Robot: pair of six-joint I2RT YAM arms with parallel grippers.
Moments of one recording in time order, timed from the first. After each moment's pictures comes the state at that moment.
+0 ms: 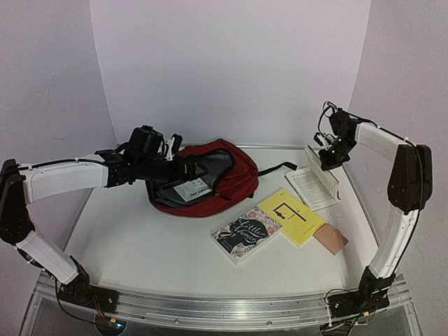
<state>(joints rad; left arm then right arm) -0.71 1.49 1.10 -0.17 0.26 -0.70 0.10 1.91 1.66 -0.89 0.02 -0.27</state>
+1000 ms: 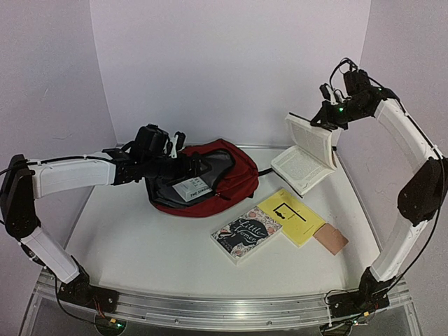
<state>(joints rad) -0.71 1.55 1.14 -0.13 0.22 -0.71 0.16 1.76 1.96 -0.97 -0.36 0.13</state>
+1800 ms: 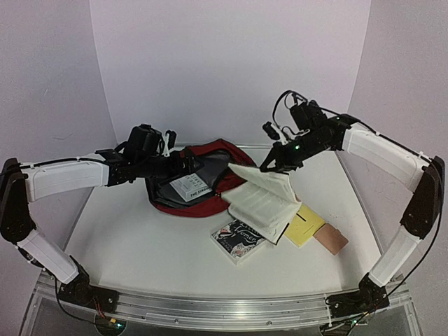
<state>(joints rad) -0.69 1.50 1.10 -0.13 0.16 -0.73 0.57 1.67 1.58 -0.81 -0.42 0.21</state>
